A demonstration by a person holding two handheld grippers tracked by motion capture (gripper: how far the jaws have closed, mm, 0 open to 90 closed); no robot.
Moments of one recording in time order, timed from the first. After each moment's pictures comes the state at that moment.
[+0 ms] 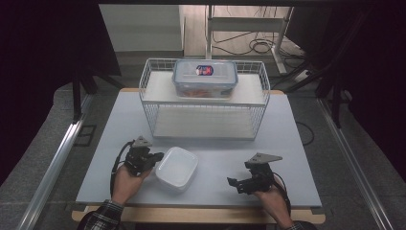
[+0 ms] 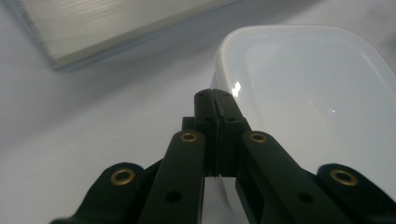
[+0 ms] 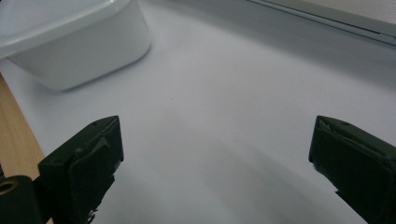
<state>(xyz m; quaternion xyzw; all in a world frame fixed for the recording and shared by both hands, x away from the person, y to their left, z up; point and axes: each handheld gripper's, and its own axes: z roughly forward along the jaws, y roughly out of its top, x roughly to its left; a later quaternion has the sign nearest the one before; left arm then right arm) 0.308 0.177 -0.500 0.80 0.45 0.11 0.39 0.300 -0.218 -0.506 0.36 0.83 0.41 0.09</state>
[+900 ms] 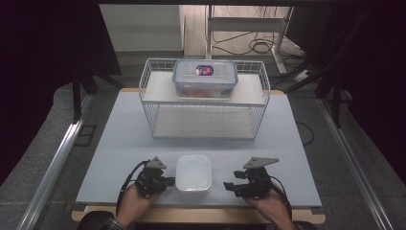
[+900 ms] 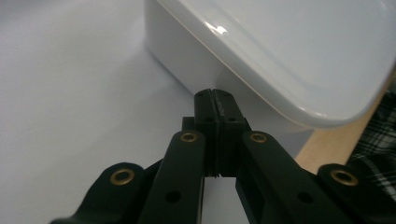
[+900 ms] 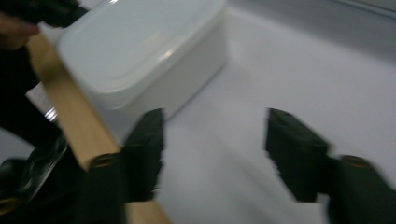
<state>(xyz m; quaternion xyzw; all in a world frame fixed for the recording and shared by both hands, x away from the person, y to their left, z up) 0.262 0.137 -0.517 0.84 0.40 0.02 0.36 0.277 -0.203 -0.486 0.35 0.85 0.40 0.04</state>
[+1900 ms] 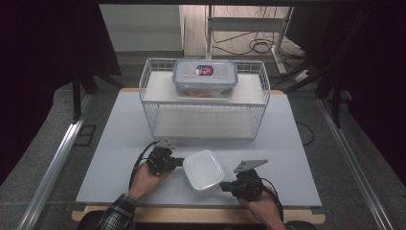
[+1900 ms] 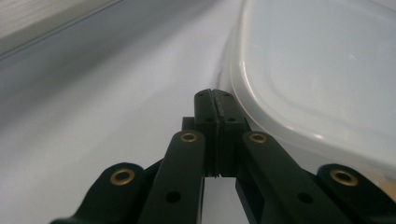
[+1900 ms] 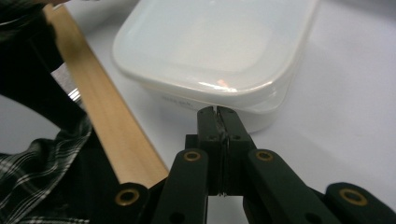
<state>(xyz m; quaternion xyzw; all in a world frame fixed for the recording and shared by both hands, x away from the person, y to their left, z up) 0.325 0.129 -0.515 0.84 0.37 0.03 0.40 0.273 -0.184 -0.494 0.32 0.87 0.38 0.00</state>
